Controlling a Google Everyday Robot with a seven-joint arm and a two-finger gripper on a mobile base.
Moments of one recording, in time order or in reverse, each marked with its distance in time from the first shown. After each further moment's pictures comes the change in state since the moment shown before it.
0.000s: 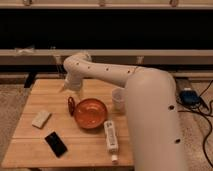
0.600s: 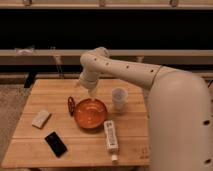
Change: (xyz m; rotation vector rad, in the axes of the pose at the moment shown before) arm 0.004 0.059 -0.054 -0.010 -0.007 0.284
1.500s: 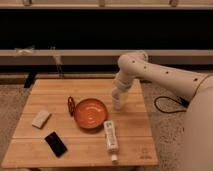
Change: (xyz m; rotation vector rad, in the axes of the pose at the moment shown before) arm 0.078 0.158 -0.058 -0.020 0.112 0.640
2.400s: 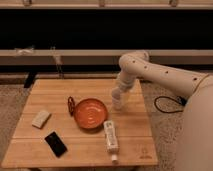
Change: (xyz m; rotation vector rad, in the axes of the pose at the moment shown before) arm 0.031 0.008 0.003 -0.025 0.041 0.129
